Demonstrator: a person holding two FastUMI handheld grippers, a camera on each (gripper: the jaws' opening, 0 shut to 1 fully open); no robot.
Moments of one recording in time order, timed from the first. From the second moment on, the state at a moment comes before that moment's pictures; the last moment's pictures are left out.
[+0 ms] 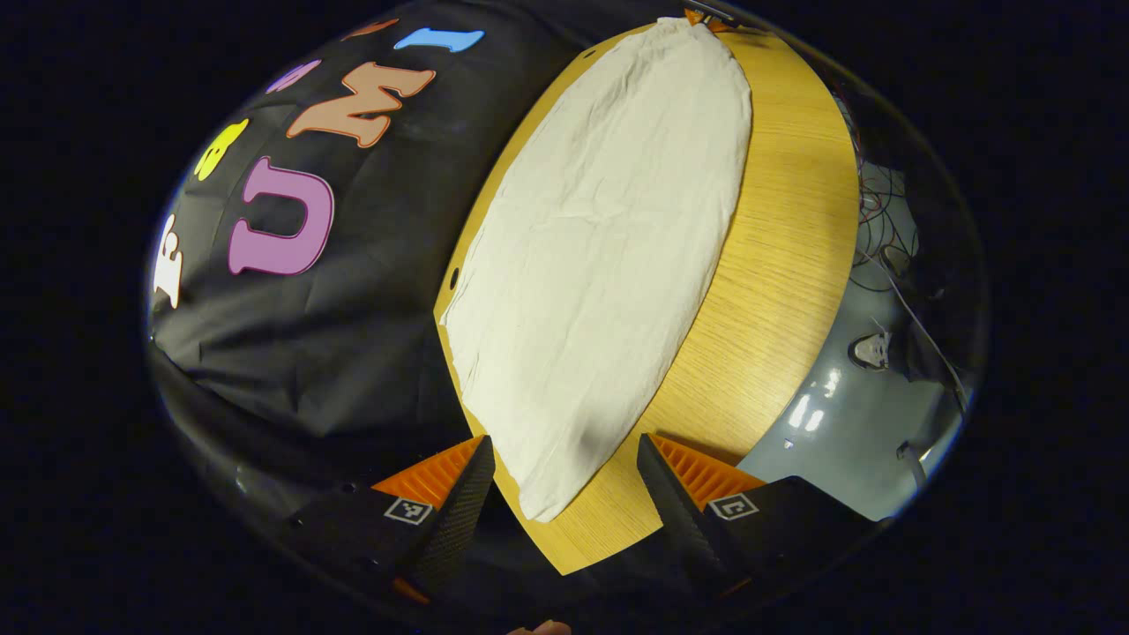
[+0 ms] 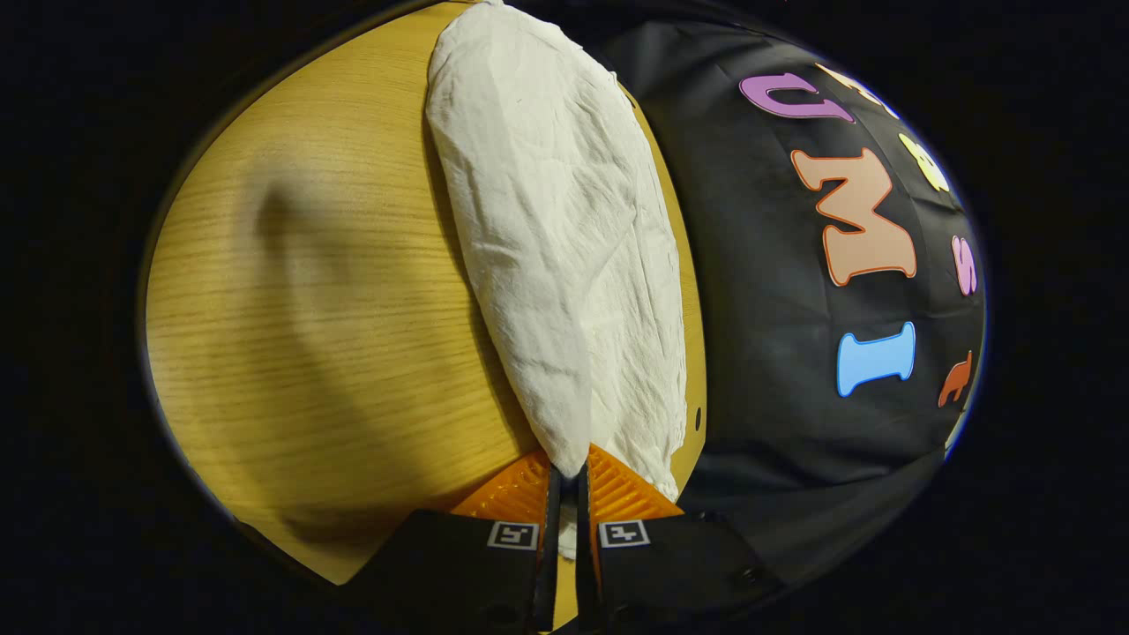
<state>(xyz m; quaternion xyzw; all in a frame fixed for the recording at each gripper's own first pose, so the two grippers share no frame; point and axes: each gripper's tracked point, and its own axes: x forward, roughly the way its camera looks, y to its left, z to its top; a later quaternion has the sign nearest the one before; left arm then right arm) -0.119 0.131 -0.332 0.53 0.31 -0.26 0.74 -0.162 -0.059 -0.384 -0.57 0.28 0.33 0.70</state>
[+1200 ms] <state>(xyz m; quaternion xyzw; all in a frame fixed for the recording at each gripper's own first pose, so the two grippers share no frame) -0.071 0.114 -0.372 0.56 0.34 -0.30 0.69 -0.164 -0.063 -0.382 -0.57 0.27 0.30 0.71</state>
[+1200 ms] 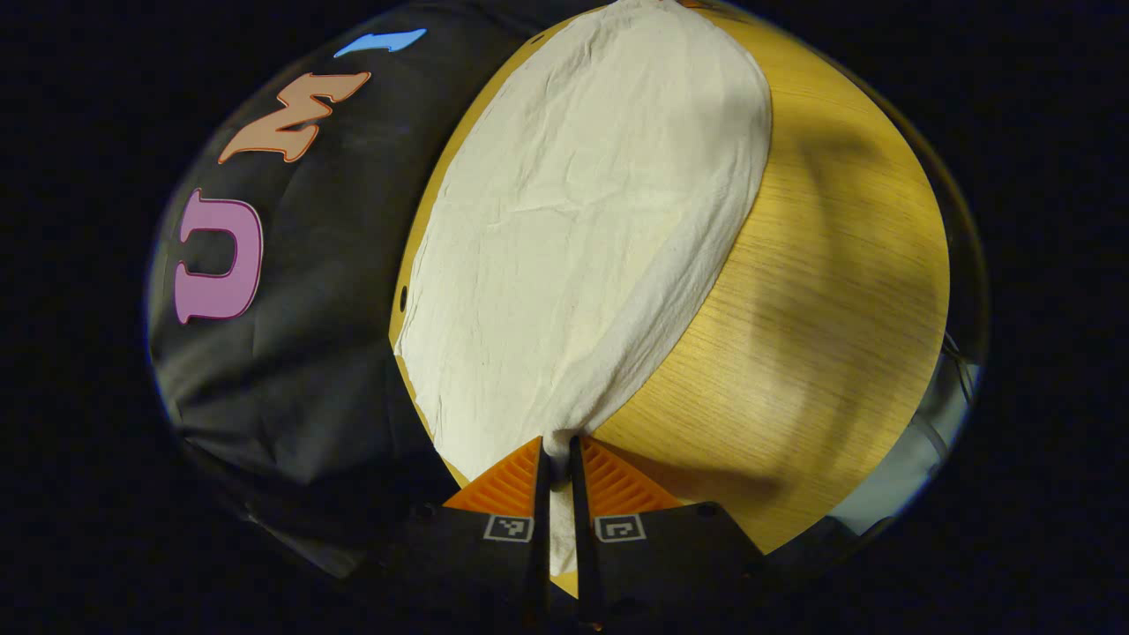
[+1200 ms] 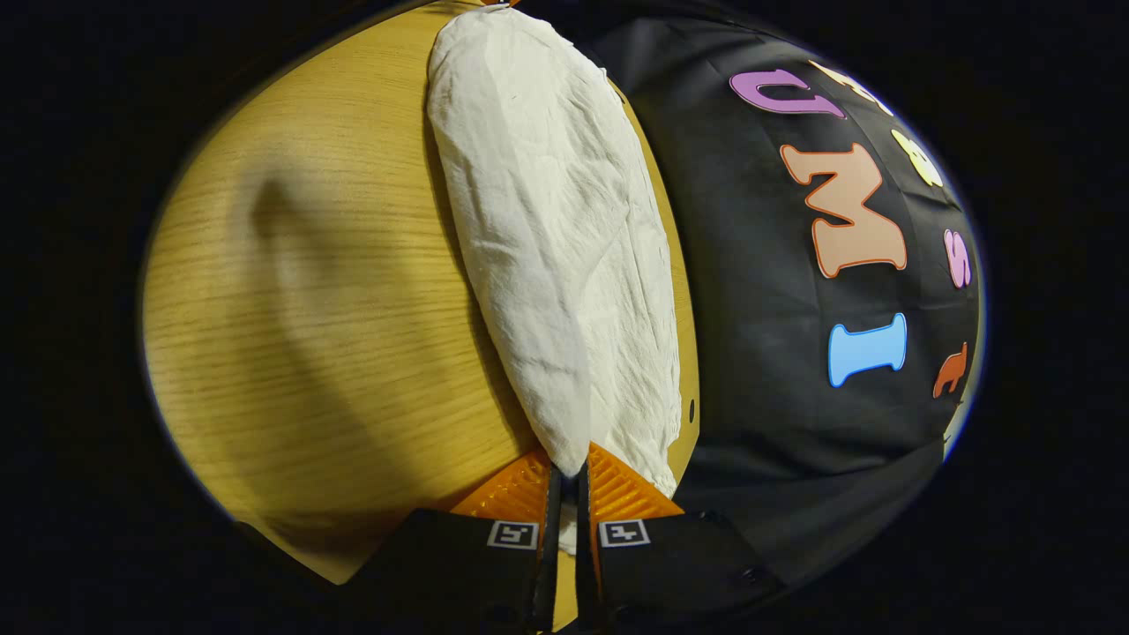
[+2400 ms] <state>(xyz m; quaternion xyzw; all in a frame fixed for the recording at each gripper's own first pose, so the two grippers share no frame) 0.029 0.122 -0.251 0.57 0.31 -0.13 0.75 -0.042 -0.061 -0.302 -0.59 0.16 0.30 0.73</state>
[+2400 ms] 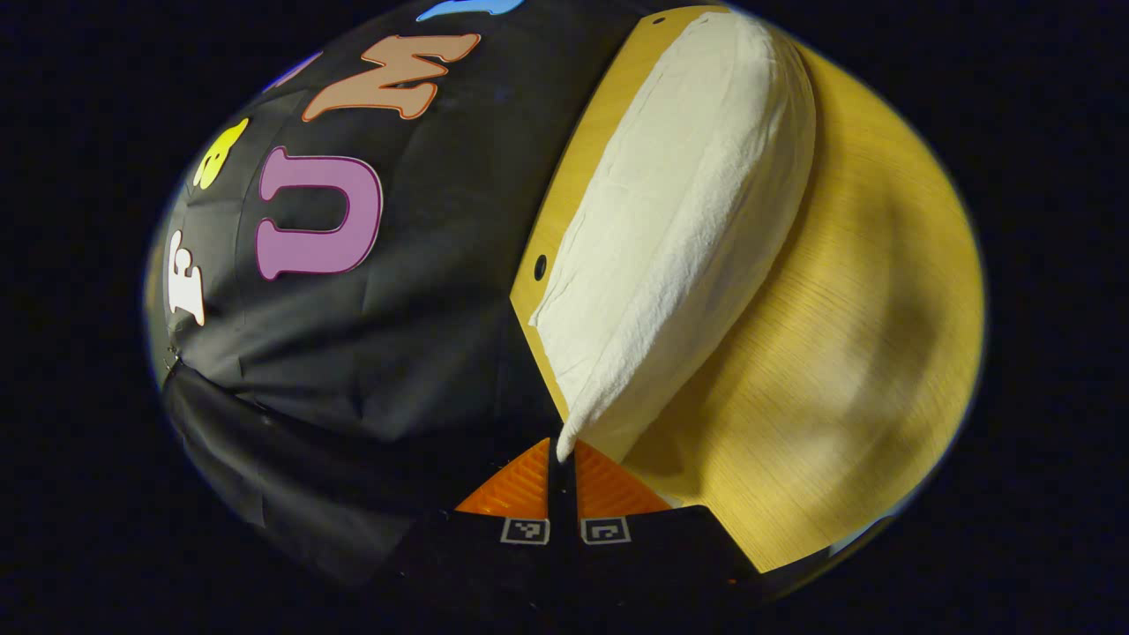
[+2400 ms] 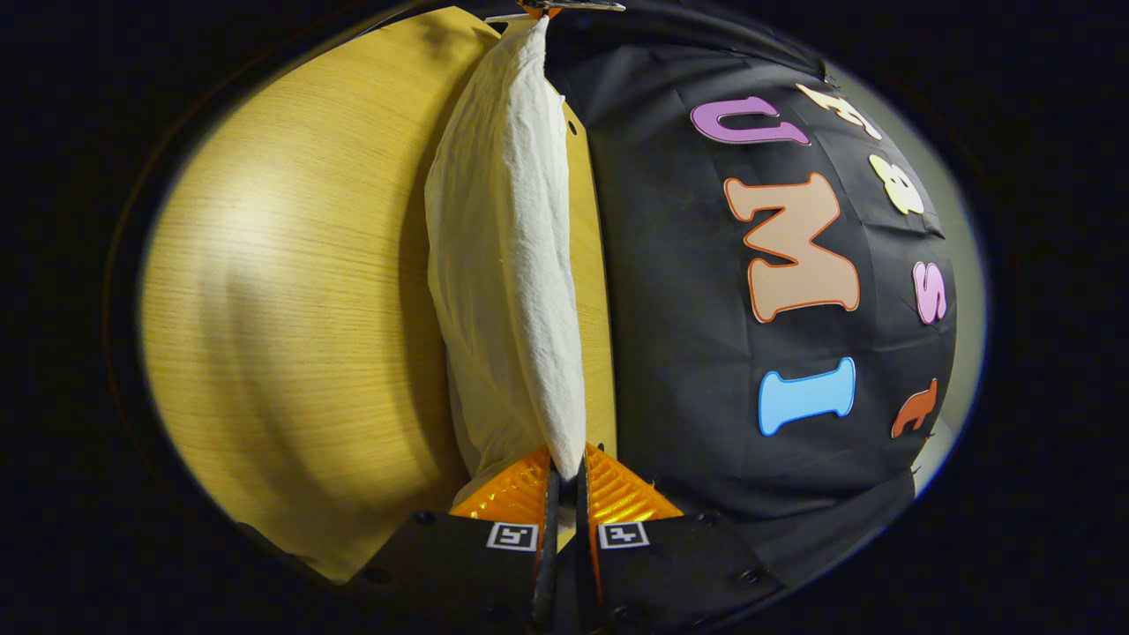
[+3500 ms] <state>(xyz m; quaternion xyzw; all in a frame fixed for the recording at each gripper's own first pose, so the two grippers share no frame) 0.238 0.085 -0.274 0.52 0.26 -0.16 0.80 0.125 -0.024 -0.341 -0.58 0.23 0.19 0.76</state>
